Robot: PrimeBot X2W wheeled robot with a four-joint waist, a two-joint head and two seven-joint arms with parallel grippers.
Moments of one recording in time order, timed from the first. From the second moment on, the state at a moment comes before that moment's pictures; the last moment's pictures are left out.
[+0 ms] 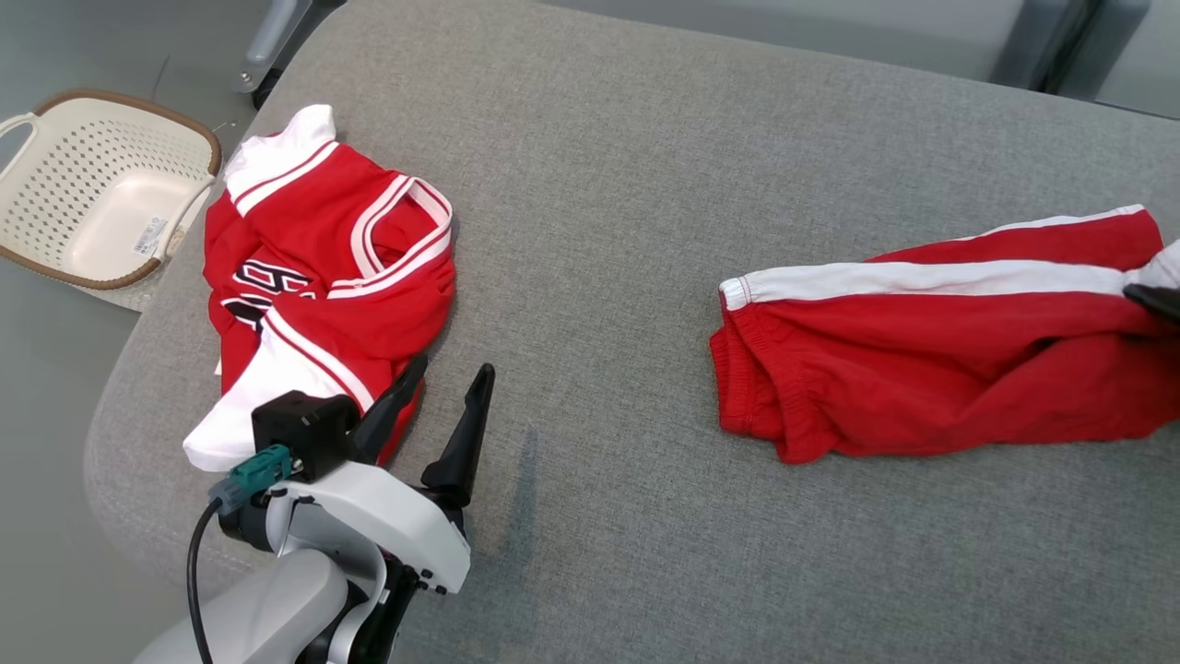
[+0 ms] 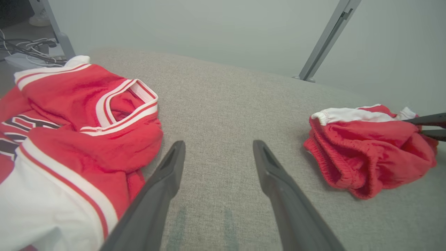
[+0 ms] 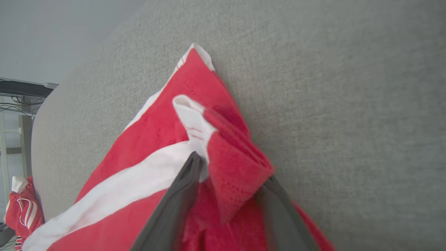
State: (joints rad) left arm -0.50 0.52 -0.98 0.05 -1.10 0.37 -0.26; right arm -0.97 -0.48 0.32 1.26 1.10 0.13 0.55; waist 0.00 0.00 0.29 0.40
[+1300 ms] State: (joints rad) left arm -0.43 0.53 -0.98 0.07 -1.09 0.37 -0.26; right arm -0.58 -0.42 0.28 0.89 1.32 0.13 0.44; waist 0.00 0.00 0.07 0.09
